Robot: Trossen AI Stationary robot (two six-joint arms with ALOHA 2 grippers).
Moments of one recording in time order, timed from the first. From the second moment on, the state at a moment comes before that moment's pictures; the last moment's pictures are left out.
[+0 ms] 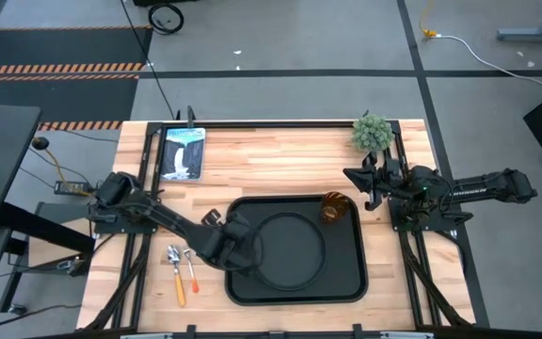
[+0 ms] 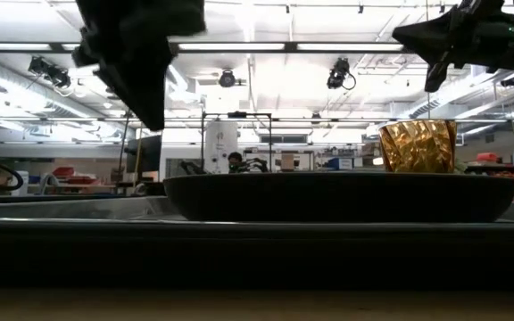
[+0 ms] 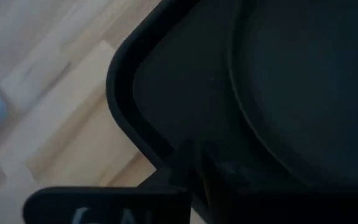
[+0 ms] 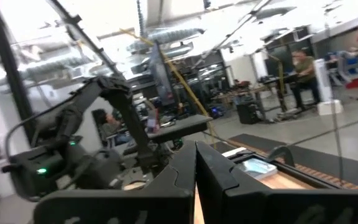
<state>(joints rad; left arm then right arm) -0.47 1.84 1.40 -1.08 -0.55 -1.22 -0.02 0.45 0.07 0.69 0.19 0.21</state>
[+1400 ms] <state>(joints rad) -0.36 2.02 1.40 -0.38 -0.21 -1.13 -0.10 0.44 0.07 0.66 -0.13 0.23</state>
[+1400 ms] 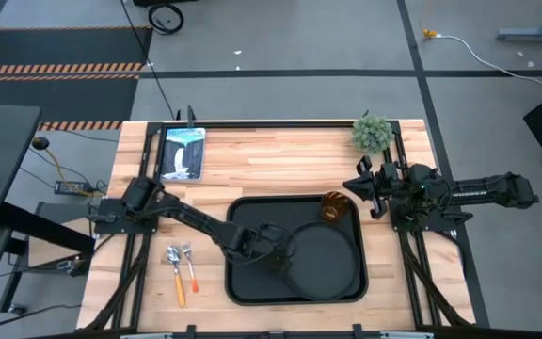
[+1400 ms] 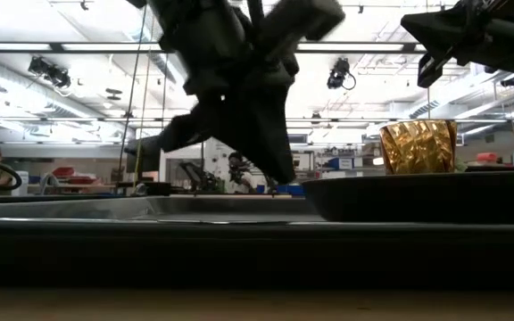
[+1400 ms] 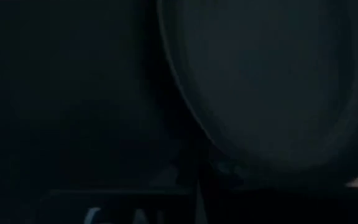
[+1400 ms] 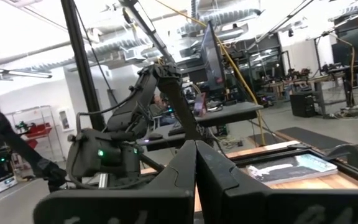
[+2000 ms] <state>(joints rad) -0.62 1.93 1.40 -1.01 -0.13 -1.91 -0.09 0.44 0.07 0.66 -0.13 0.23</state>
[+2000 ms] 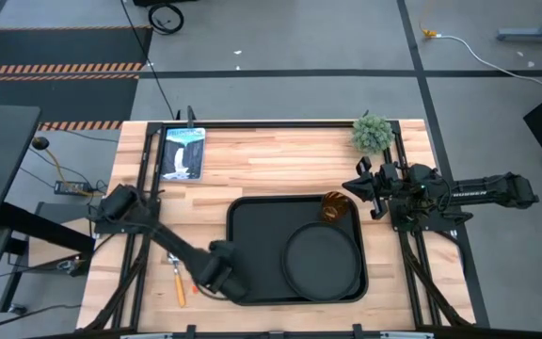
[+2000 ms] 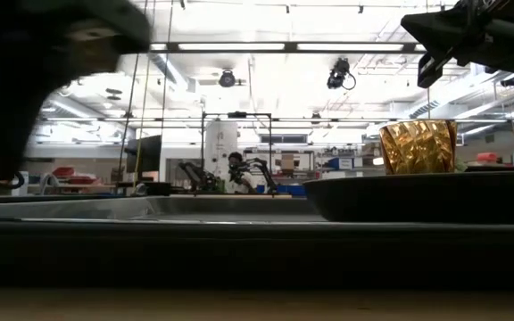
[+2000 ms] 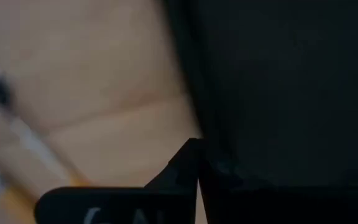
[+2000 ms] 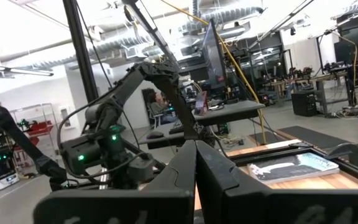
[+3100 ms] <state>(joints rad) -0.82 1.82 1.40 -1.31 -0.20 -2.32 -0.09 0.44 0.07 0.74 -0.18 0.23</state>
